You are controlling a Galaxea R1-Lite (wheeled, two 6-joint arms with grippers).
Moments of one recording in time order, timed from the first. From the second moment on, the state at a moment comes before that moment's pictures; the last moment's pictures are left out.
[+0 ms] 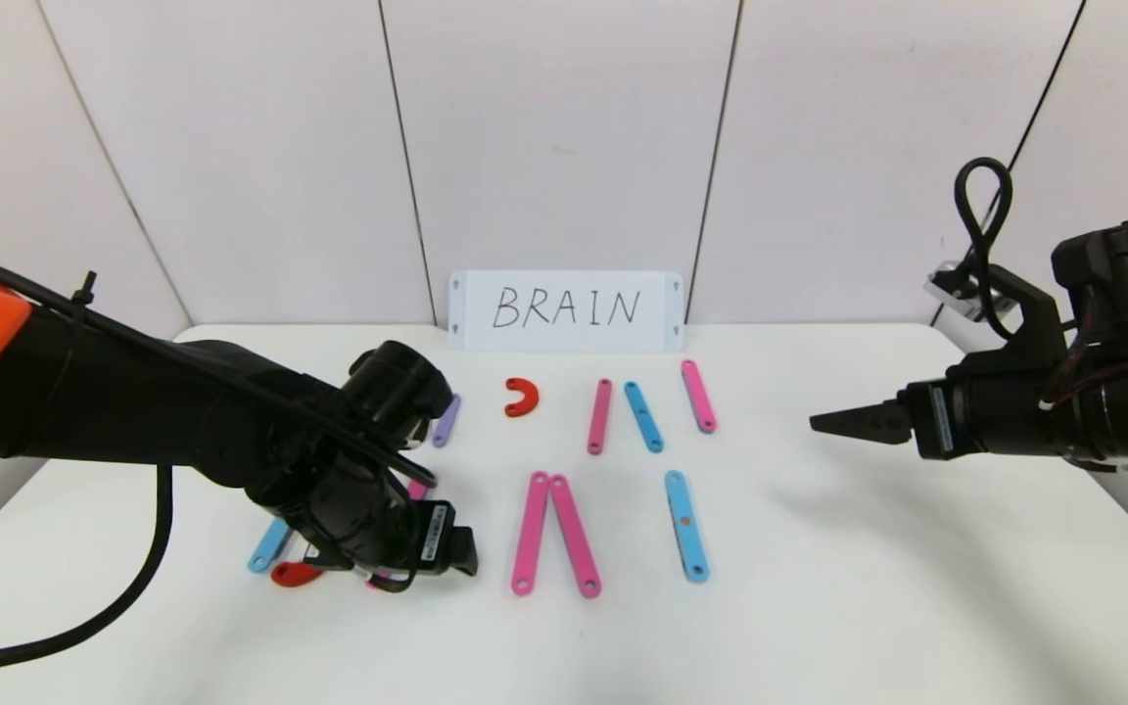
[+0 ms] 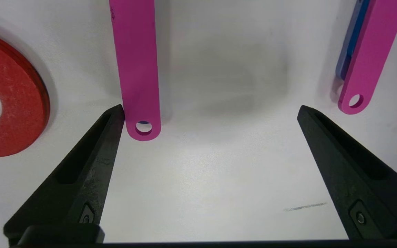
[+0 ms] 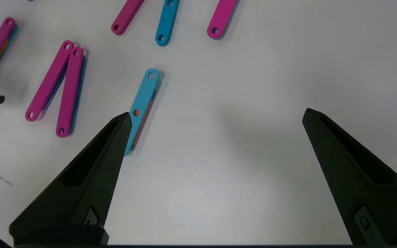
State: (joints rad) left arm -0.53 1.87 -1.12 0.42 0.00 -0.43; right arm 0.13 1.59 -0.94 0.03 0.35 -0.01
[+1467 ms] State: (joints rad) left arm -0.53 1.86 -1.14 0.42 0.00 -0.43; right arm 0.14 1.59 -0.94 0.03 0.35 -0.01
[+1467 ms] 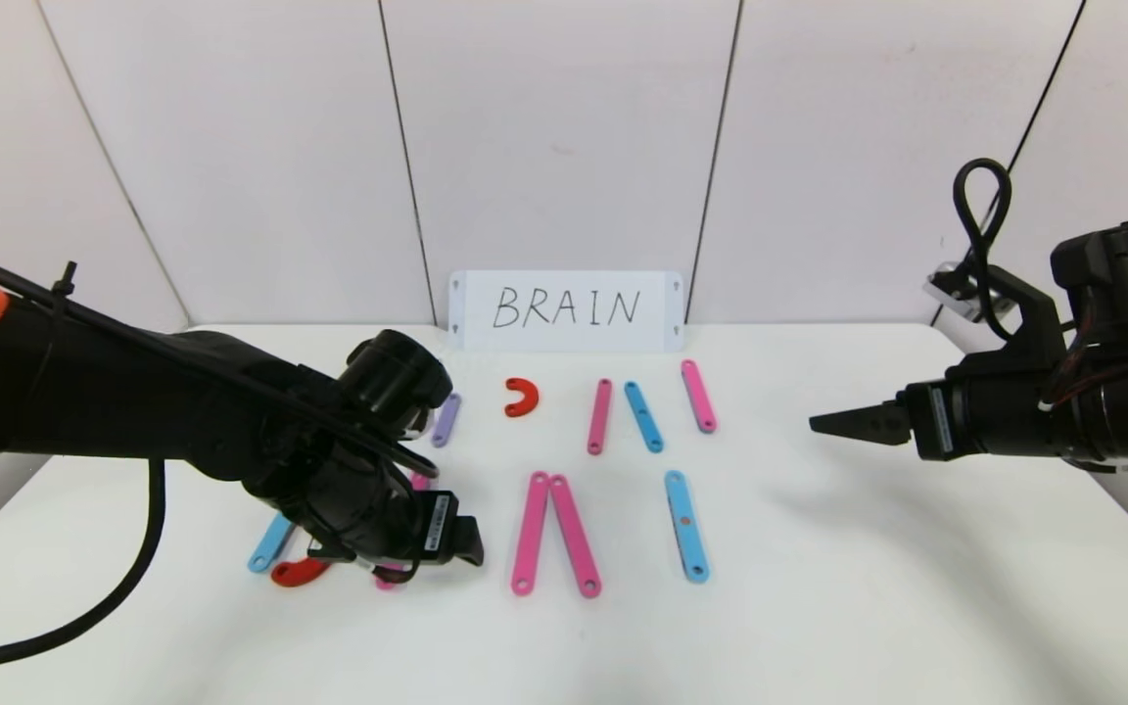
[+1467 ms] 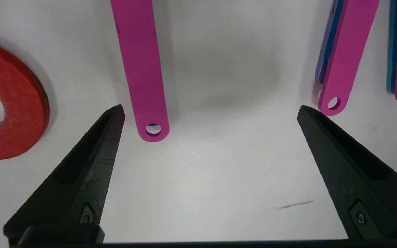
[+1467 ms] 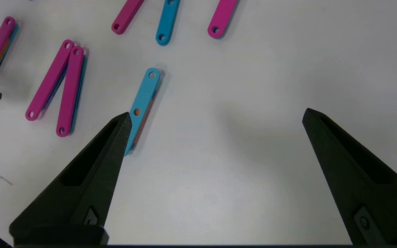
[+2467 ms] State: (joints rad) left arm -0.54 2.09 -1.70 0.40 0.17 -0.30; right arm 0.13 1.59 -0.91 -0.07 0.35 -0.01
